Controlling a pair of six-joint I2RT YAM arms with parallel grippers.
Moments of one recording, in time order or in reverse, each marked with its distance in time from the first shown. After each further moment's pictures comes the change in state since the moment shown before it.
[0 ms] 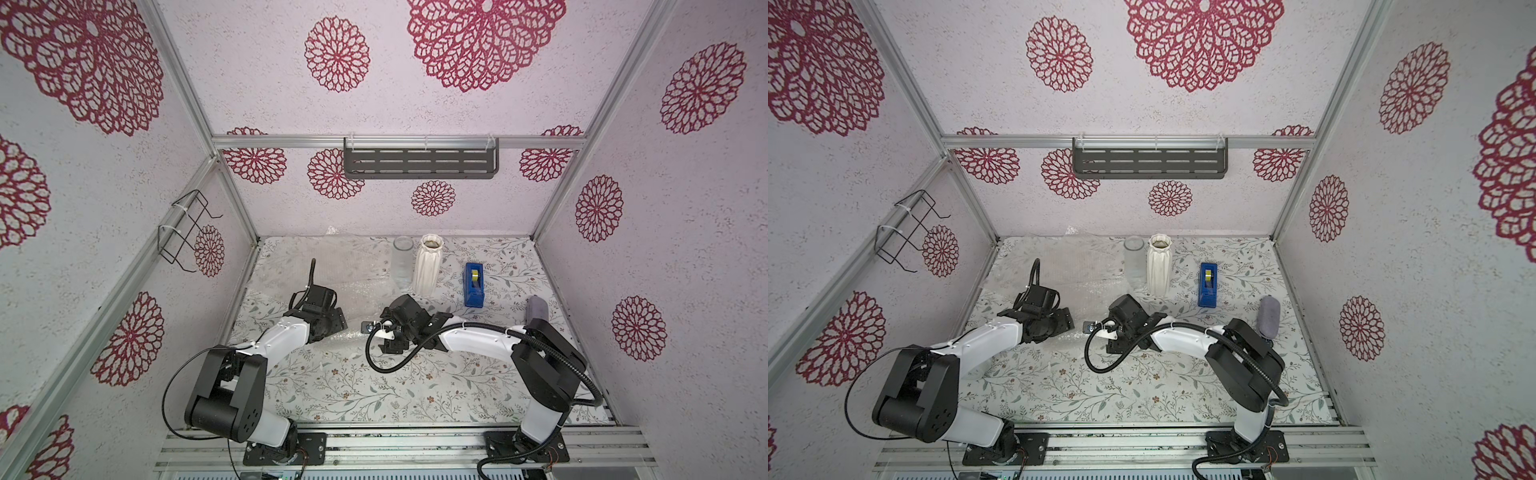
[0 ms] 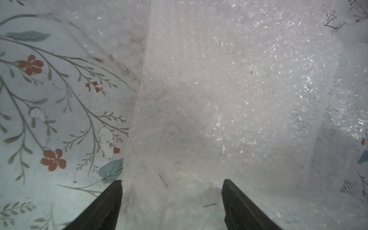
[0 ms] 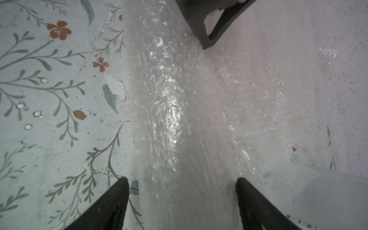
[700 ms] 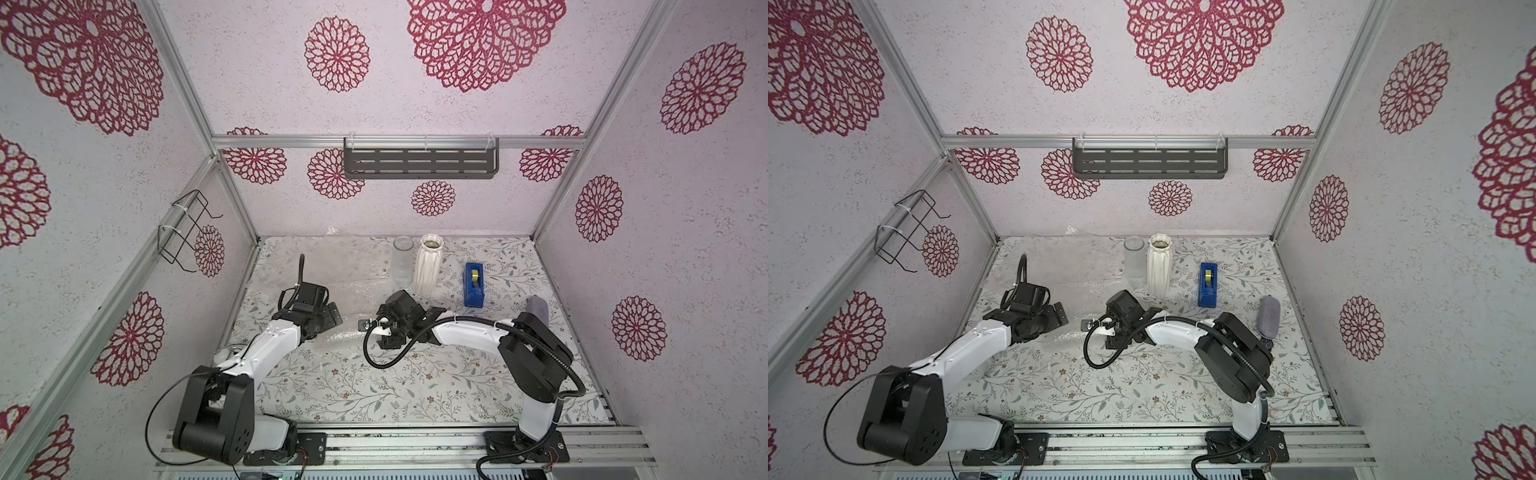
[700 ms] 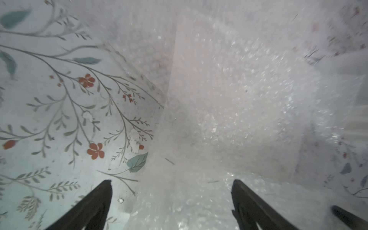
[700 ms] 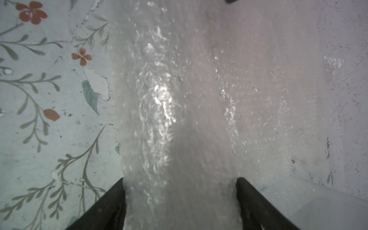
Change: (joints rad) left arm 0.044 -0.175 0.011 -0.090 -0.056 -0.014; right arm -0.029 0.099 0.090 -0.014 -0.029 -0.067
